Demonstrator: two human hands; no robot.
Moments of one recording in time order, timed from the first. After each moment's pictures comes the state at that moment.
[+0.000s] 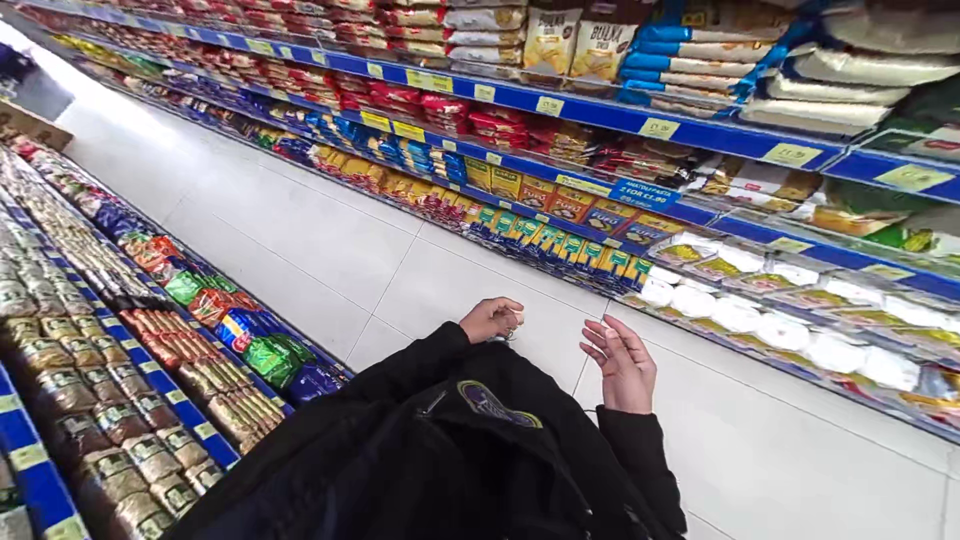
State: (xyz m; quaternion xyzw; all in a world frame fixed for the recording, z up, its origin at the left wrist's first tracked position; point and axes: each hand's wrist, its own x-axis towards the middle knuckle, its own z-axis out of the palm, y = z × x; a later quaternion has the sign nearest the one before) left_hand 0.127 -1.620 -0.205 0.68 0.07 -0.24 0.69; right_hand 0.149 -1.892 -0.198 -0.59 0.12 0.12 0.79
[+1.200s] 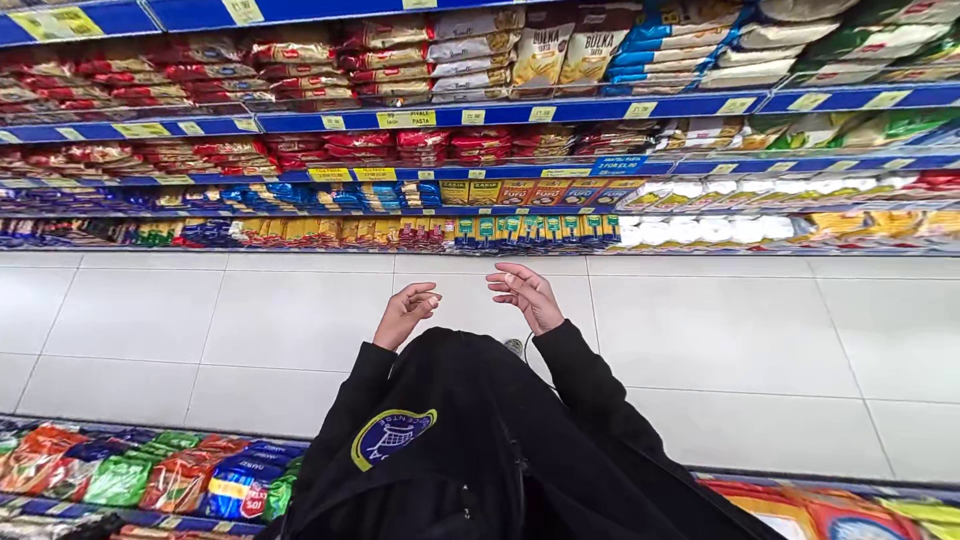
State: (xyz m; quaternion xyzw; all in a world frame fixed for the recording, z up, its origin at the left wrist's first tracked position) left_hand 0.152 -1.232 -0.156 0.69 0.05 -0.19 0.70; right_hand 0.186 -1.521 -0.167 -0.54 0.03 0.18 0.82
